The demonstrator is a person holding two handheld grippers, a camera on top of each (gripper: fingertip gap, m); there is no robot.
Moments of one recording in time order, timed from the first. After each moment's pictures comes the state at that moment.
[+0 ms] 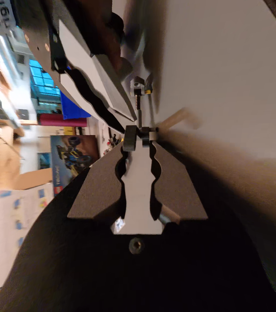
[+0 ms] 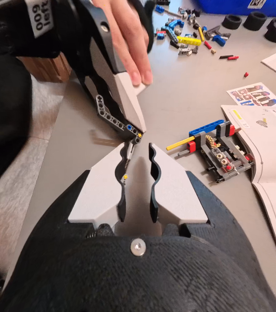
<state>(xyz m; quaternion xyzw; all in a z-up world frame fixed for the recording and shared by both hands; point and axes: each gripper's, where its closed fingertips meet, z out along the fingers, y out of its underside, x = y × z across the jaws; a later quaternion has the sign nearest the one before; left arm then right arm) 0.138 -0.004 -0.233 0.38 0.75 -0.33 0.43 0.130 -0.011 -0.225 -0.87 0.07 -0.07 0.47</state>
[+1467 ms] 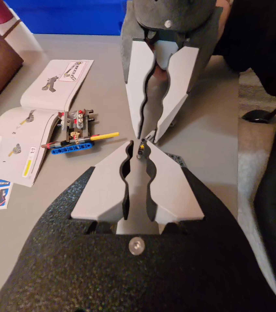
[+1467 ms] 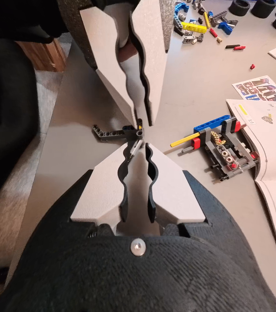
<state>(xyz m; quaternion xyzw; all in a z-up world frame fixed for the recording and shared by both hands) 0.135 -0.010 -0.218 0.00 0.88 -0.46 0.07 0.127 -0.011 -0.233 -0.89 0.07 -0.08 0.45</state>
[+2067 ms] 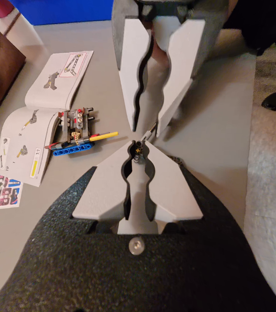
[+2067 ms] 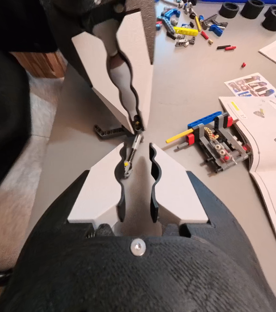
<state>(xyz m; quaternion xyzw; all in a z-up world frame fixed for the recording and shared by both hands) 0.135 -0.014 -0.225 0.02 0.90 -0.42 0.12 0.129 -0.019 -0.225 -0.88 0.09 -0.08 0.46</state>
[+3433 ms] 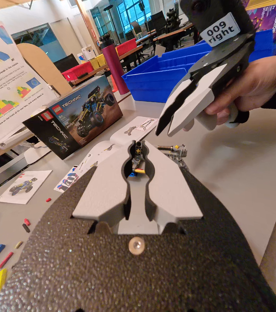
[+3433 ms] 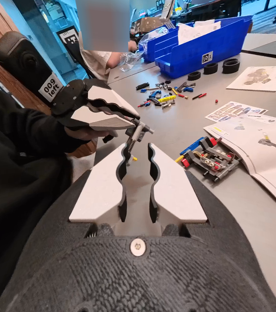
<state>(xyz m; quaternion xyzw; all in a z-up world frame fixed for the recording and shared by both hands) 0.152 -0.011 -0.139 -0.12 0.75 -0.57 0.31 0.138 -0.030 -0.149 -0.75 0.21 0.02 0.63</state>
